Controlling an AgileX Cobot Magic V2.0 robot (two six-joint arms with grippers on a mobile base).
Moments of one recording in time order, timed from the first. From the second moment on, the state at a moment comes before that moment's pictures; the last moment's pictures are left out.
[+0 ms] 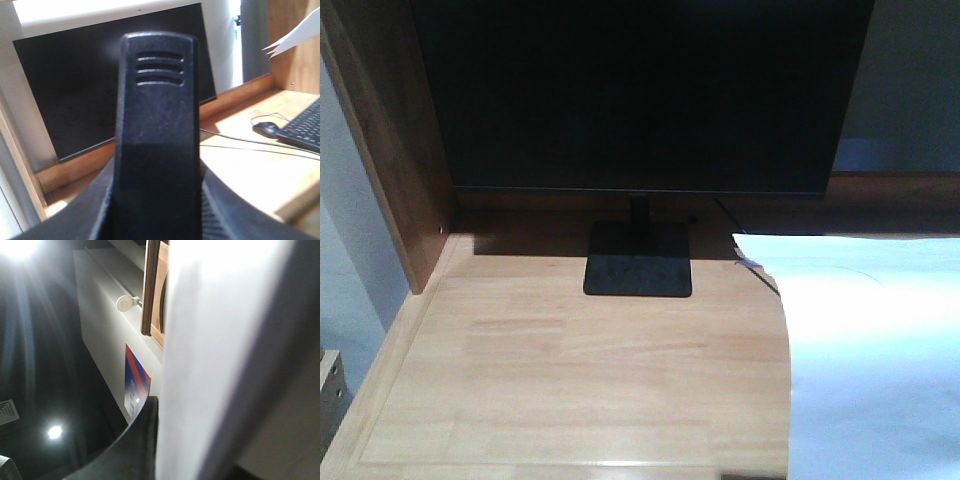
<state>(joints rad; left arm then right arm) -0.40 -0.02 -0.70 -0.16 0.83 0.28 0.13 0.36 -0.06 -0.27 -1.18 1.45</state>
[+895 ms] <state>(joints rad) -0.40 -0.02 -0.70 -0.16 0.83 0.28 0.13 0.36 -0.06 -0.27 -1.18 1.45</state>
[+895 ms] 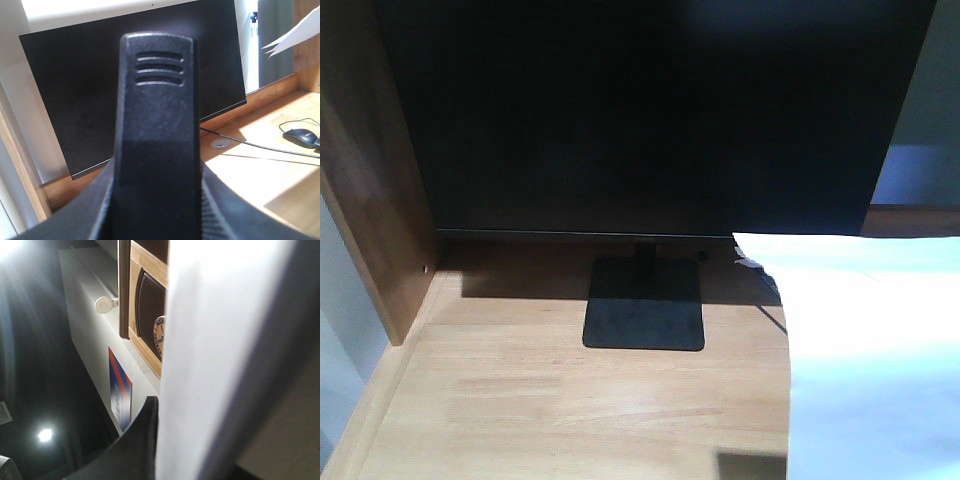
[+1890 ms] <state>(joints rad) -0.40 -0.02 -0.70 -0.16 0.83 0.28 0.13 0.36 -0.06 -0.27 -1.18 1.45</state>
